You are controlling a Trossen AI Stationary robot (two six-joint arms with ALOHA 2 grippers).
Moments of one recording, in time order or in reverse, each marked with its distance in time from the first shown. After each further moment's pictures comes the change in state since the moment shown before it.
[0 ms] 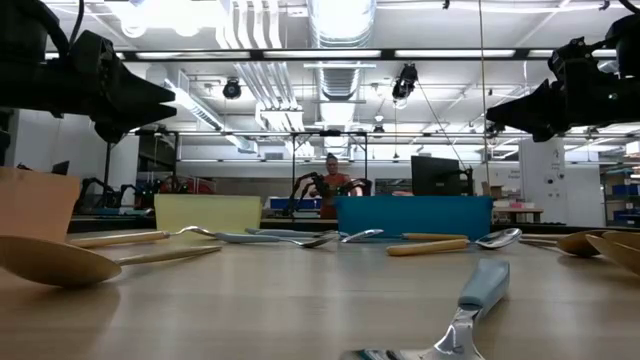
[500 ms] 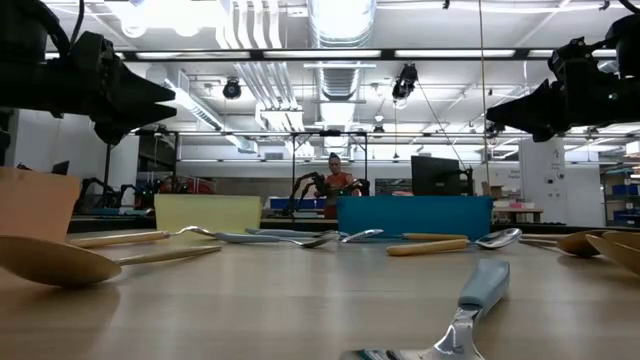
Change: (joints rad) left arm -0.001 0.000 0.000 0.001 0.002 -0.070; right arm 0.000 0.000 0.000 0.000 0.000 0.000
